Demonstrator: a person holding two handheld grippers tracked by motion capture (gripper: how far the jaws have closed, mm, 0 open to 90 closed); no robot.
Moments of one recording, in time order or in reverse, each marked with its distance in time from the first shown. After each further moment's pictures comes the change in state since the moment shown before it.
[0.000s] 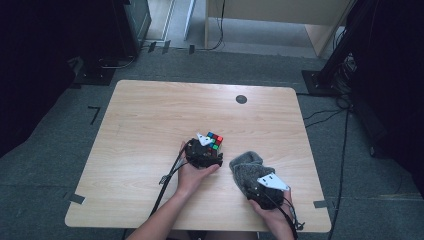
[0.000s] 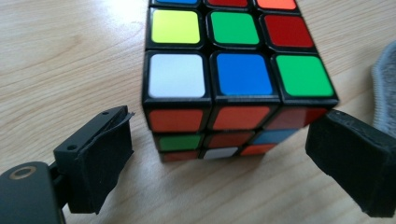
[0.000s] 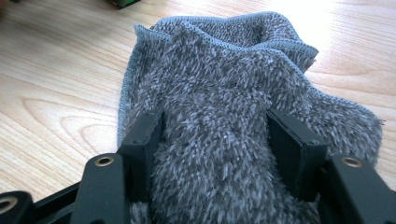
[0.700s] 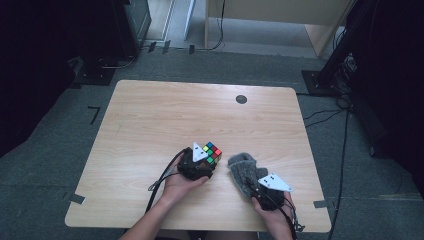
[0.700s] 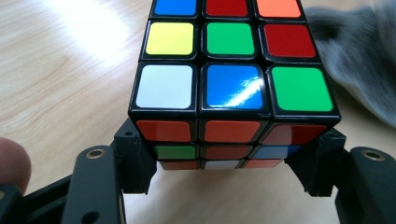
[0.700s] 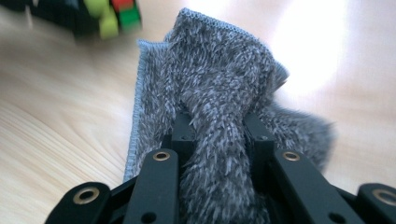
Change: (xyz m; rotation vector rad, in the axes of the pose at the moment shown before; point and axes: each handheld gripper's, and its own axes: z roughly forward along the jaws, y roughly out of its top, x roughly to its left) left arm 0.004 -0.031 -0.067 -0.077 -0.136 0.242; right arm 0.004 0.013 -0.019 -0.092 0.066 -0.008
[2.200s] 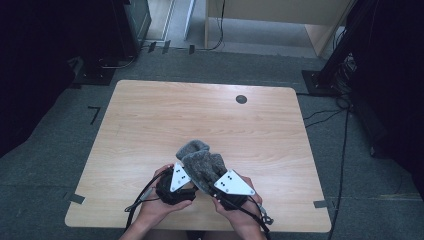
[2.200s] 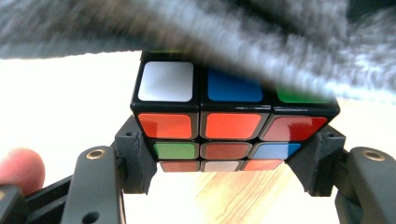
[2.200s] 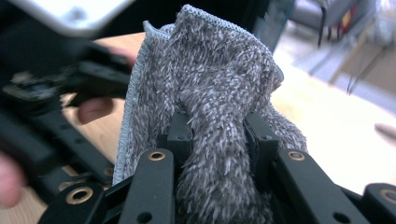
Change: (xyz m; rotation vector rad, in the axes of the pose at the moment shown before) left arm -0.015 -0.028 -0.072 -0.058 0.003 0.096; right arm 0.104 0.071 -0.005 -0.209 0.201 -0.245
